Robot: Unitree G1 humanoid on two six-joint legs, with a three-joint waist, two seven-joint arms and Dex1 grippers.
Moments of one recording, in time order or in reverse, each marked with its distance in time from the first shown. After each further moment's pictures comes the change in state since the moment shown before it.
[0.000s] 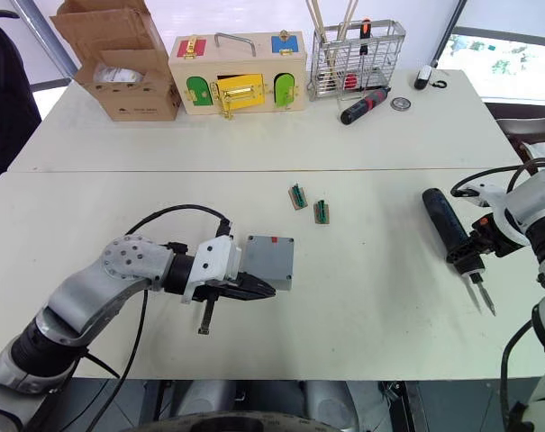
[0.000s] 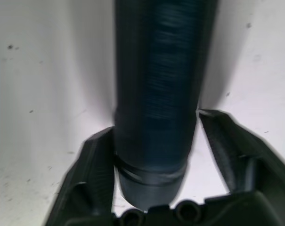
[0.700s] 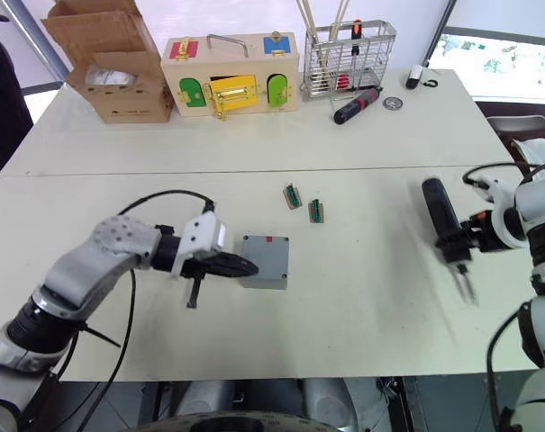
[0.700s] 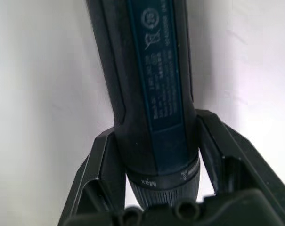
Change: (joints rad) left arm -0.115 0.025 0.091 0.268 -0.022 -0.059 -0.089; right arm 0.069 0.141 -0.623 -0.094 0.155 0.381 -0.215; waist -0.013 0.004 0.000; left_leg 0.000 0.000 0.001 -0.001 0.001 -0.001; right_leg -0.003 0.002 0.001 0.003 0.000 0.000
